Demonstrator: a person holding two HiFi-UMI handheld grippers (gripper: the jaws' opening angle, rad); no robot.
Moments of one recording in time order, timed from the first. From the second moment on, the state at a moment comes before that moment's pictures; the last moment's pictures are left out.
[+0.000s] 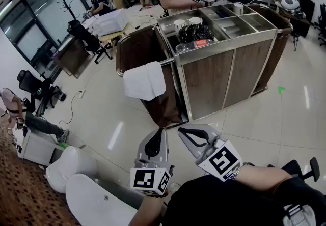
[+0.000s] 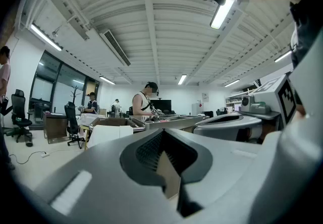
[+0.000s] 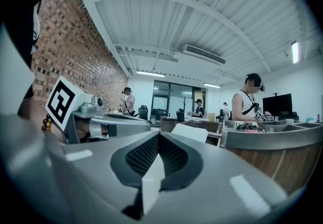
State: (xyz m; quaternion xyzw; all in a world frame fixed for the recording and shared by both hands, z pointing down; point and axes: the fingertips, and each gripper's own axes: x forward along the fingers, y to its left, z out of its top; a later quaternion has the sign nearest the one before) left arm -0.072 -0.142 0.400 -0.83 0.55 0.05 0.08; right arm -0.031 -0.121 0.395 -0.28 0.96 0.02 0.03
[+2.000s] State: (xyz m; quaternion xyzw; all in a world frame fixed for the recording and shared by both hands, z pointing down) left arm -0.304 -0.448 0.467 -0.81 0.58 0.02 -0.10; right arm -0.171 -0.333 0.397 -0.30 0.95 -0.02 -0.04
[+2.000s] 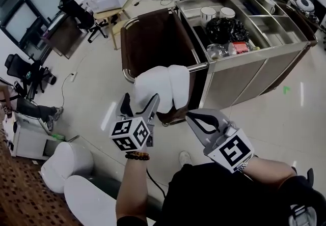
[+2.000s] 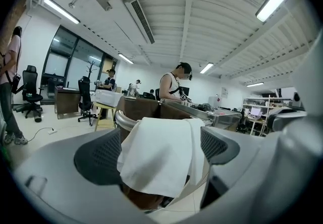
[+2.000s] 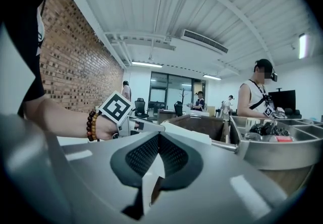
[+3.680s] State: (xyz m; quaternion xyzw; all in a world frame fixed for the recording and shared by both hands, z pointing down) left arm -0.309 -0.470 0.488 -0.84 0.53 -0.03 -0.13; right arm -0.187 -0.355 0.398 -0.33 0.94 -0.03 -0.05
